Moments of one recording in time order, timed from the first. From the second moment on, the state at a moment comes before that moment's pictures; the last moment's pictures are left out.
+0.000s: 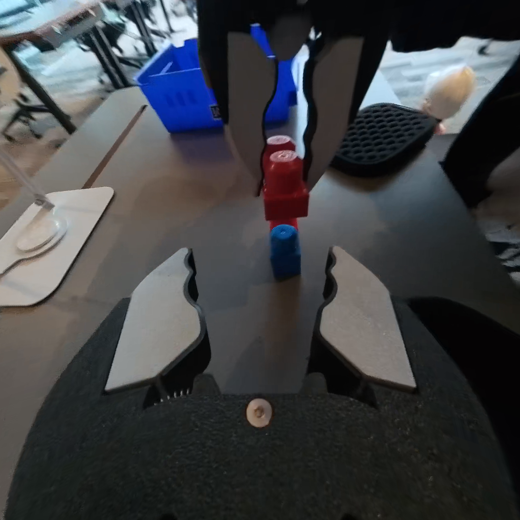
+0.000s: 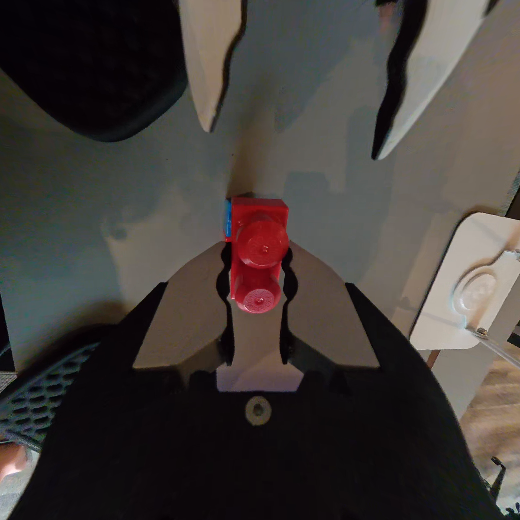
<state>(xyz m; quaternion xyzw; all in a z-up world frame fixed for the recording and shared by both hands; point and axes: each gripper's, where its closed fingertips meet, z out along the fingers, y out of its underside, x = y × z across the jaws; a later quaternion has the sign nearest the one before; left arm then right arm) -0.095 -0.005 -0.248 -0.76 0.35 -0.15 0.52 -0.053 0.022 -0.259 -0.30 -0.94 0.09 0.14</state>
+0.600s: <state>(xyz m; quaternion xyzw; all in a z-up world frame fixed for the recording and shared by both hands) -0.095 -0.016 -0.293 -0.75 0.32 -0.19 0.55 -0.050 0.024 -0.288 -0.29 -0.95 0.03 0.09</state>
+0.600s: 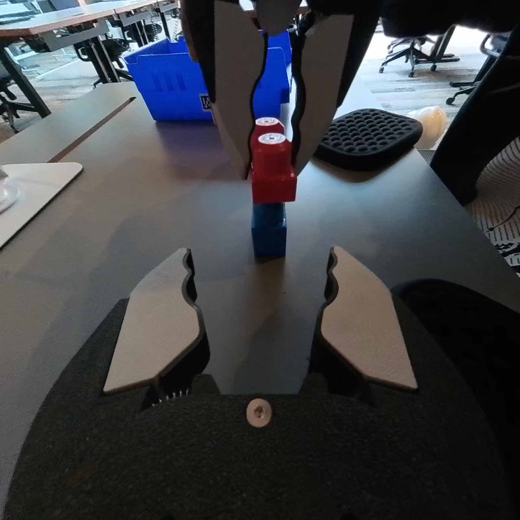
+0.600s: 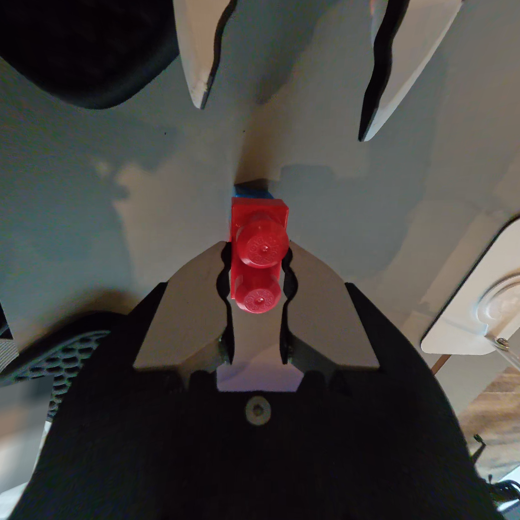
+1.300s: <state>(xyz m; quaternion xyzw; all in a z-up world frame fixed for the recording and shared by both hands) -0.093 -0.017 -0.293 -0.75 0.32 -0.19 0.55 -0.050 0.026 -0.311 -0.32 -0.95 0.03 0.06</state>
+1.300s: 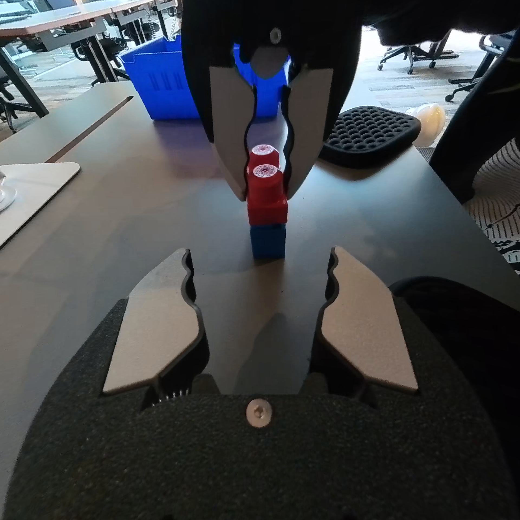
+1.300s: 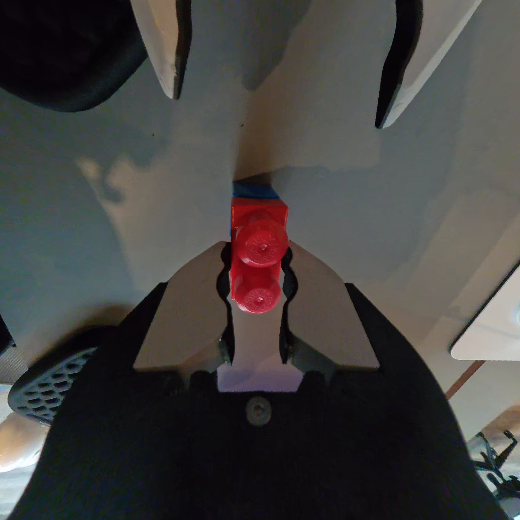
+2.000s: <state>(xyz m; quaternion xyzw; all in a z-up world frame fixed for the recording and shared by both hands) -0.091 -0.017 -0.293 -0.75 0.32 -0.20 0.55 -0.050 0.027 -0.319 -0.33 -0.94 0.01 0.05</state>
